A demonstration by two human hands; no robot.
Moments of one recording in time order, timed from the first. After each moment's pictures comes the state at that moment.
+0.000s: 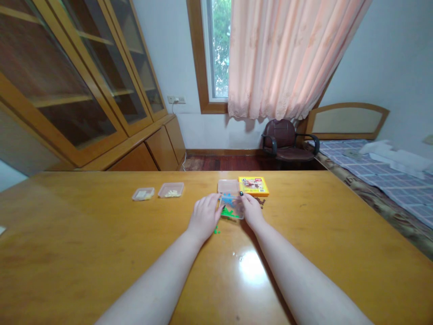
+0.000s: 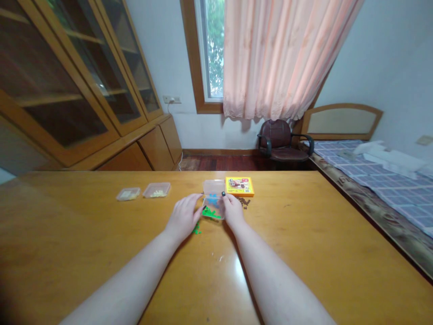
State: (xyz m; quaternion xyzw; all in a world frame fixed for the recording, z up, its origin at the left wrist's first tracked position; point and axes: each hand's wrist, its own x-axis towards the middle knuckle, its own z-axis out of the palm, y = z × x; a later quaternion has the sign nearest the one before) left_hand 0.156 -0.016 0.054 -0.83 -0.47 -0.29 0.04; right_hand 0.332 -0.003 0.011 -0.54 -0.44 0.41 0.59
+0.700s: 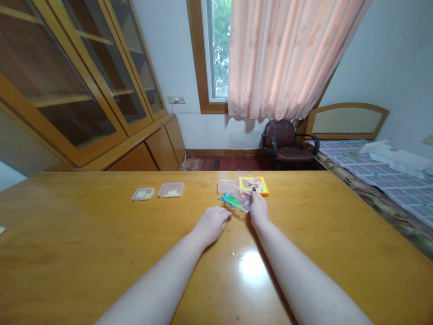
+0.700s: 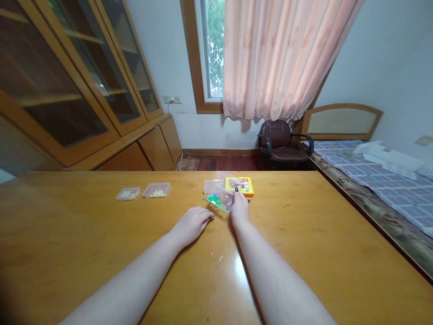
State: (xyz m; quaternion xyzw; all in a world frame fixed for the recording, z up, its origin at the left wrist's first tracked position) left_hand 0.167 -0.020 0.040 -0.91 -0.37 -0.16 -0.07; right_hand 0.340 0.007 0.011 -0.52 -0.26 0.44 0.69
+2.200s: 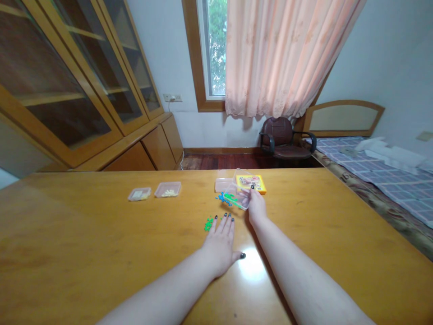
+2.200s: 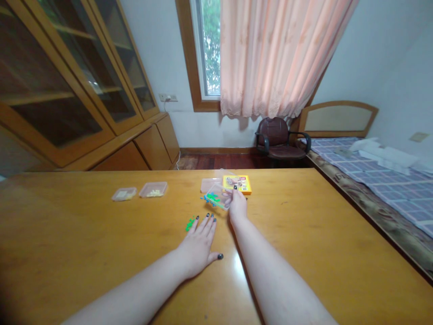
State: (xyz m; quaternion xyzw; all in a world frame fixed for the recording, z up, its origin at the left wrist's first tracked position) left_hand 0.195 -0.078 0.026 -0.89 -0.44 0.07 -0.08; right_hand 0.342 0.010 0.006 -0.49 -0.23 0.46 0.70
